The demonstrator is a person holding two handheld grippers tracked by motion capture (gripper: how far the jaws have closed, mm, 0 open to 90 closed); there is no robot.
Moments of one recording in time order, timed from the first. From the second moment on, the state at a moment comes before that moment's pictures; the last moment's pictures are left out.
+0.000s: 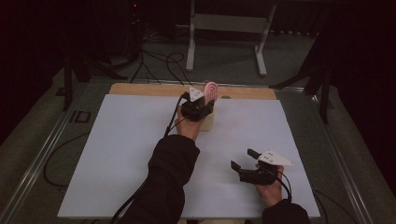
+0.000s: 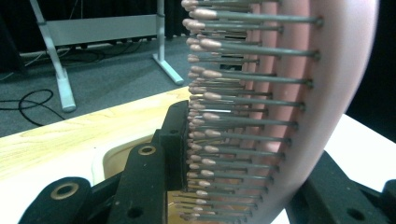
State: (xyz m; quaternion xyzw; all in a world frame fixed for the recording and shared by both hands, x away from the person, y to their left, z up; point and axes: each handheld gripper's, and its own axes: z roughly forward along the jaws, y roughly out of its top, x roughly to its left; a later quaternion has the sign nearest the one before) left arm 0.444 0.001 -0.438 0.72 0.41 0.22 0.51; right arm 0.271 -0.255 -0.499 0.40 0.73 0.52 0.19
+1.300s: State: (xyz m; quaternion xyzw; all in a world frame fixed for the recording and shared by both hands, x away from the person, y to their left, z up) left arm 0.455 0.020 -0.439 0.73 0.43 0.19 0.50; right arm 0.271 -0.254 -0.499 0.40 0.73 0.52 0.19
